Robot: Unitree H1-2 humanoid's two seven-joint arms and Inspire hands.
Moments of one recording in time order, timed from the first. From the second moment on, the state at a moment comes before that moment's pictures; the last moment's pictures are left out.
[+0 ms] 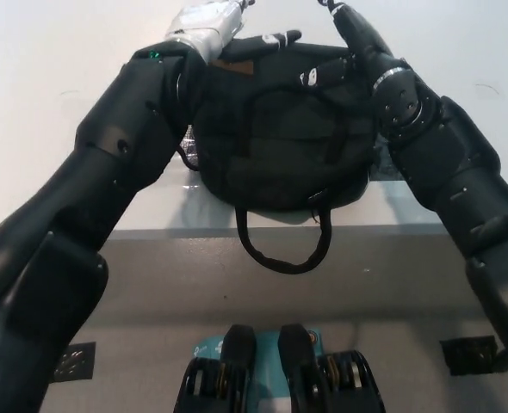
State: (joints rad) left_arm -1.29 0.19 -0.57 1.04 0.62 0.15 -0.06; right_arm -1.25 -0.12 0.26 1.25 -0.32 -0.15 -0.08
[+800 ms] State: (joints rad) left_arm -1.09 0.12 -0.49 1.17 0.61 0.04 0.11; right_arm -1.15 -0.05 0.33 1.34 -0.35 -0.18 -0.10
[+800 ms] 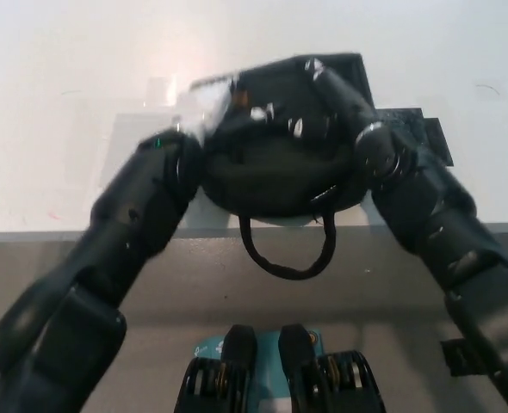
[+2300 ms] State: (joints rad) left_arm -1.03 0.11 -0.58 1.30 0.66 -0.13 0.34; right_arm -1.05 -0.01 0.35 1.38 -0.37 -0.22 -0.23
